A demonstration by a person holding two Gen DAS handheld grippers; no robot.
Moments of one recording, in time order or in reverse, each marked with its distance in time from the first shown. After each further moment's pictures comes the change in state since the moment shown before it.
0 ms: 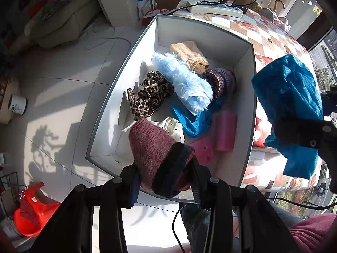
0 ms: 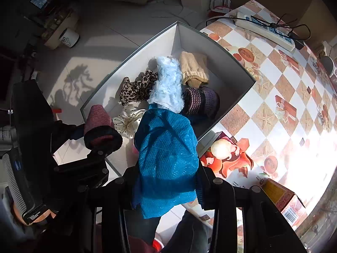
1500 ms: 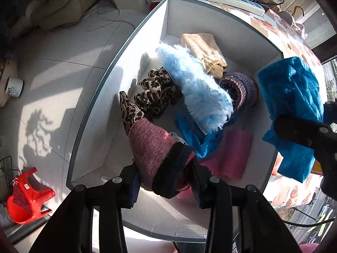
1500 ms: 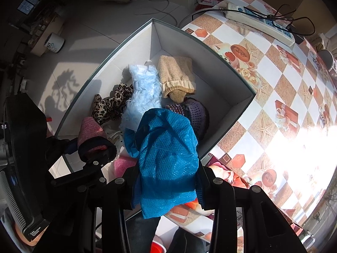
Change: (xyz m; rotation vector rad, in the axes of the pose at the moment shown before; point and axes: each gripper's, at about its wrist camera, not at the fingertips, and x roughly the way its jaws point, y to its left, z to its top) left arm 0.047 0.012 0.033 -0.087 0.108 -0.020; right arm 0.039 -0.025 0.042 0.065 0.034 -0.044
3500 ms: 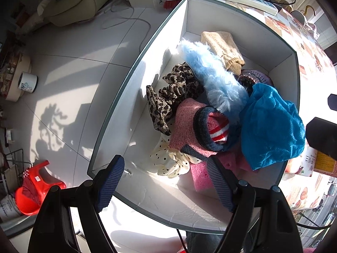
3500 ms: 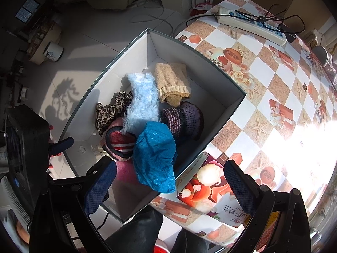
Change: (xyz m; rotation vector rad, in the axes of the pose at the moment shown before) left arm -0.004 0.010 -0.005 -0.032 0.014 0.108; right arm -0.014 -0.004 -0.004 0.037 -0.044 0.000
